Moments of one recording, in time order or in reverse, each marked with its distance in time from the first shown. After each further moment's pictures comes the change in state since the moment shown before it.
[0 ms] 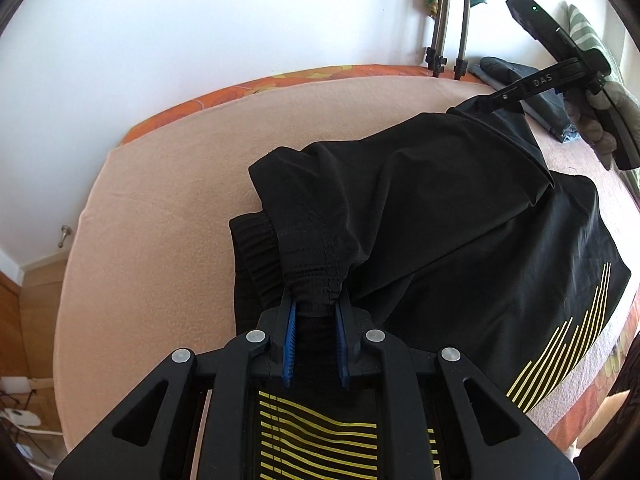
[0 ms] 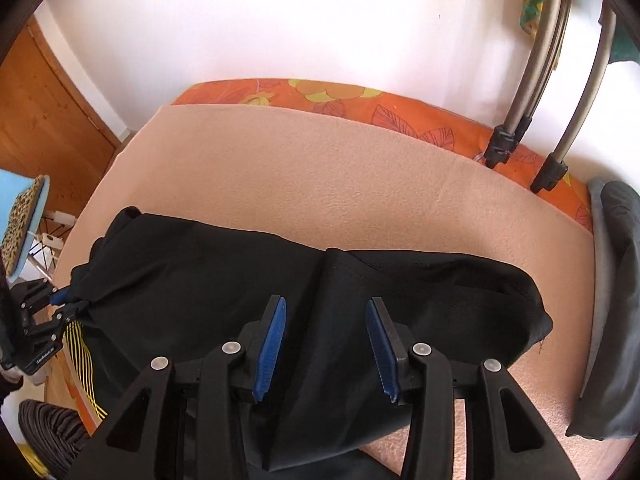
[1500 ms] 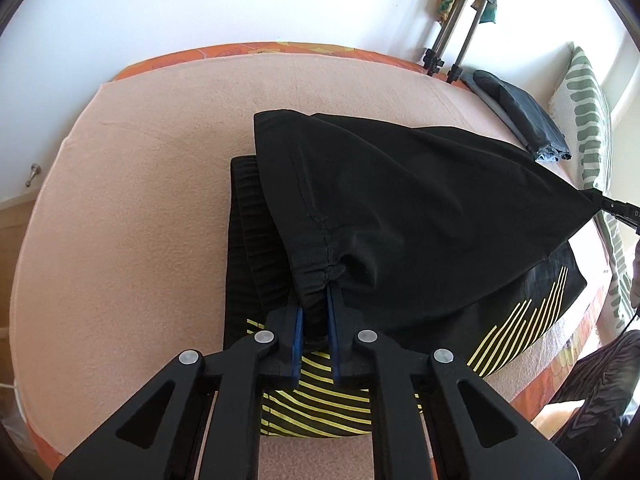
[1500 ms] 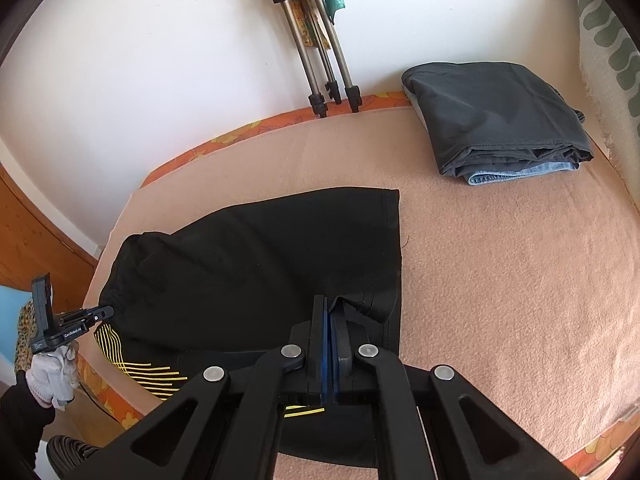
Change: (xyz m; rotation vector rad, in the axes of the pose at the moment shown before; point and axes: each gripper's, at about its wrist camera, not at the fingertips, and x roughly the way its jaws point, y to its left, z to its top) left arm -0.020 0.024 -0.029 -0.138 0.065 -0.165; right arm -0.156 -0.054 -0.244 0.414 -0.287 -0.066
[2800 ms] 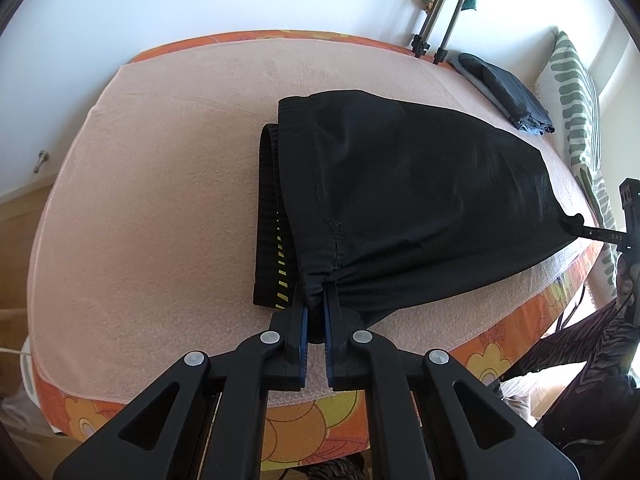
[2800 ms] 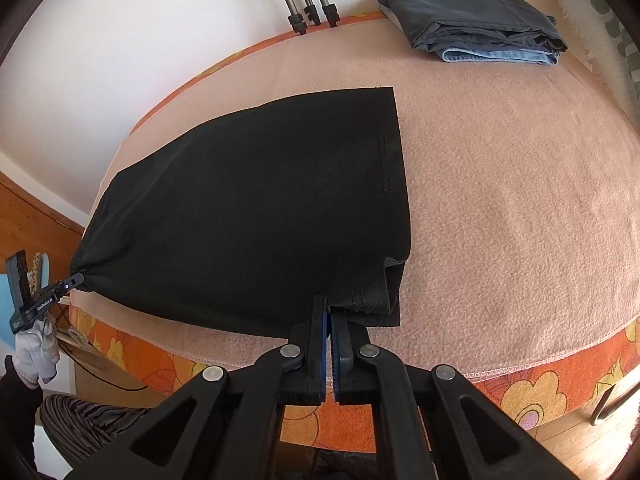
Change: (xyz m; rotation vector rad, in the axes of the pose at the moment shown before) left arm -0.042 0.022 -0.050 0.025 0.053 -0.019; right arm 0.007 -0.012 -0.096 0.058 0.201 -0.013
